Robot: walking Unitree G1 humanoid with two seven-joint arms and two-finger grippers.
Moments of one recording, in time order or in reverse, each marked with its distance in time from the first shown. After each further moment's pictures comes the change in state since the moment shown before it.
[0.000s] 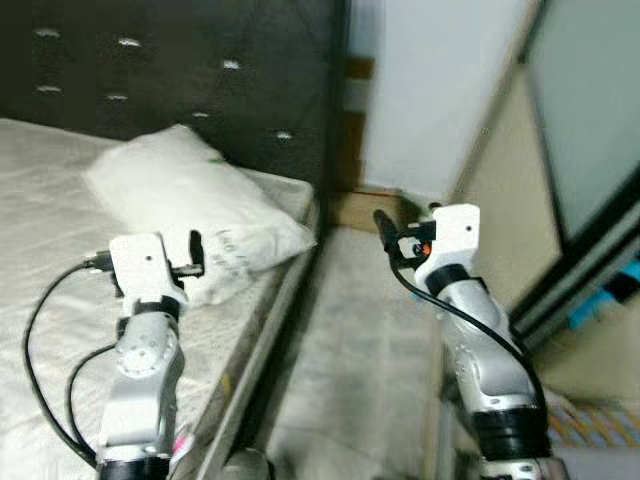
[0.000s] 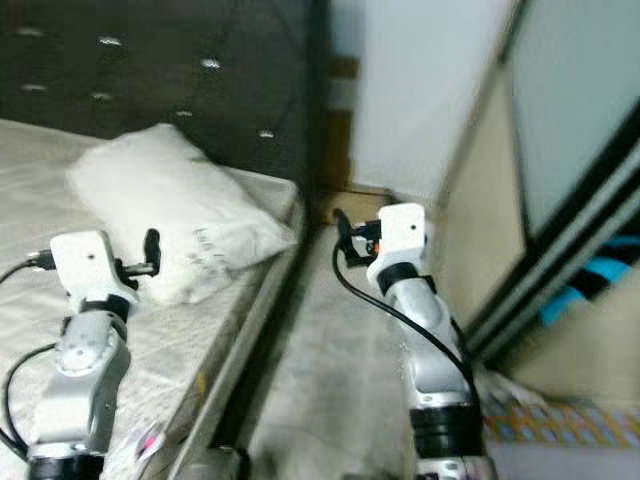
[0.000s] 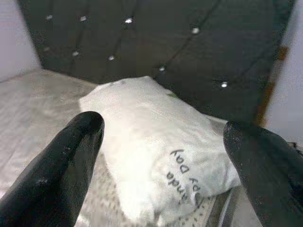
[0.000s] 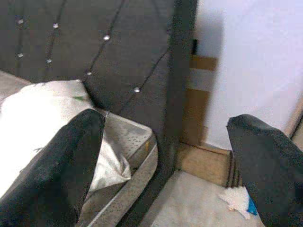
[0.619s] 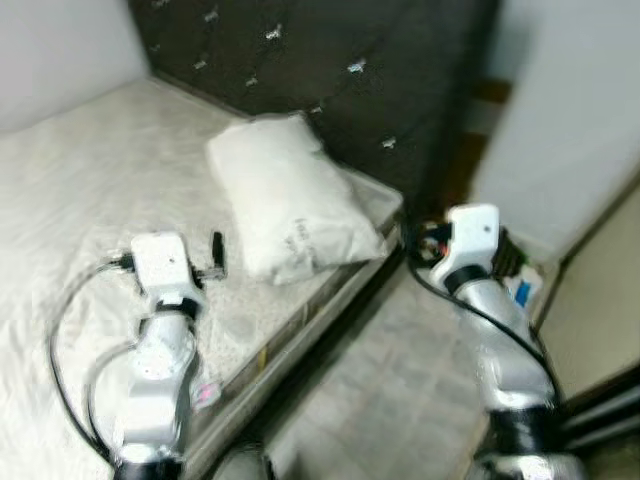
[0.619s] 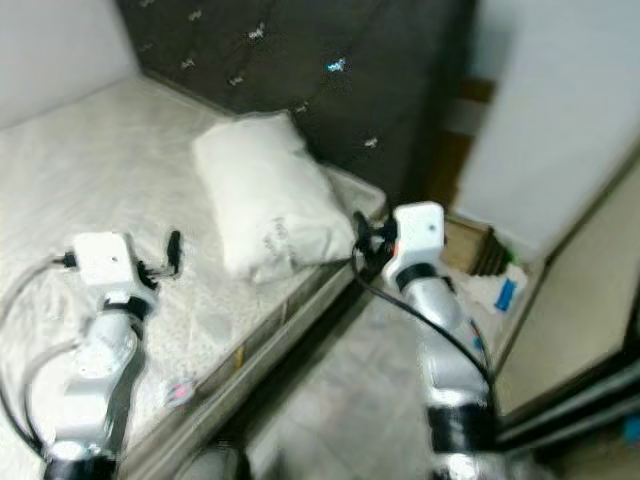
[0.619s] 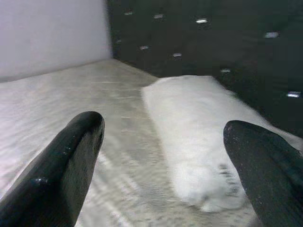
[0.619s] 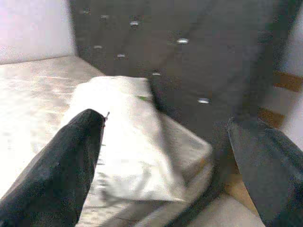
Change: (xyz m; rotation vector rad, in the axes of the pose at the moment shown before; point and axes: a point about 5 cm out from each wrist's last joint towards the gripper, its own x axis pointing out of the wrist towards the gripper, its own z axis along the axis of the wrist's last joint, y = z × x) left arm 0.000 -0.005 0.002 0.019 -0.017 -0.032; right arm 0.002 -0.003 0.000 0.004 0.003 0.001
